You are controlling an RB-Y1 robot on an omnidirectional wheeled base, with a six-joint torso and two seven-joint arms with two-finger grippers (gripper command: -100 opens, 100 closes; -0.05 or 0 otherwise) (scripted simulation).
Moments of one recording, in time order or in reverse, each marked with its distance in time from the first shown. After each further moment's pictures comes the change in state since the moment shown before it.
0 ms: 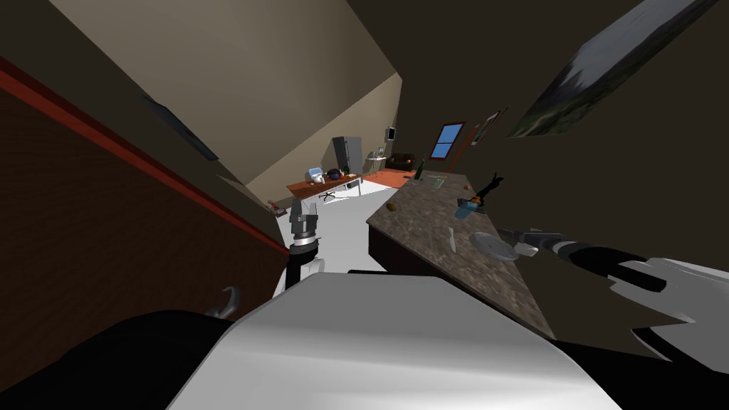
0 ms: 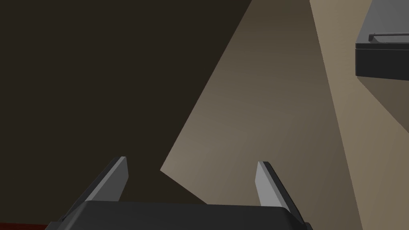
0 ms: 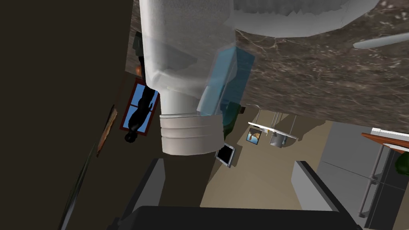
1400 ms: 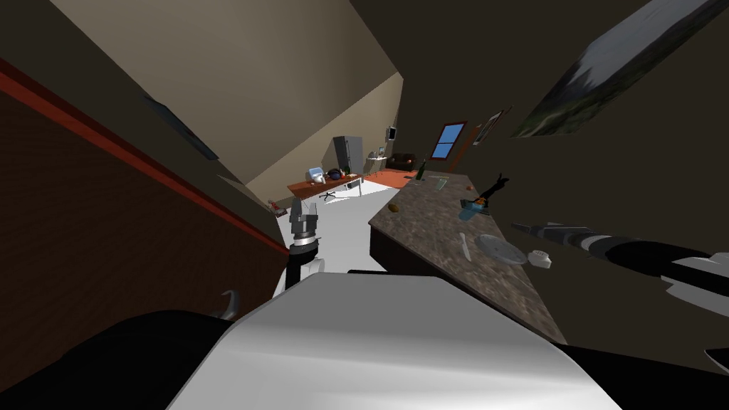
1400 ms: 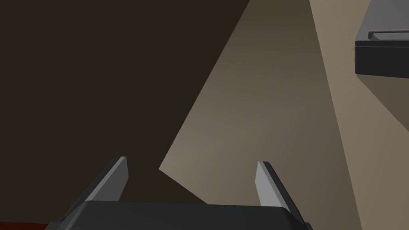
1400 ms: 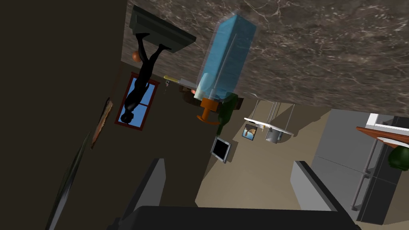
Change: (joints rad) left arm 0.000 0.000 0.000 0.000 0.000 0.000 0.000; right arm 0.044 -0.115 0.009 -0.049 -0.016 -0.038 -0.081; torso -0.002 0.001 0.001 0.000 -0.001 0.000
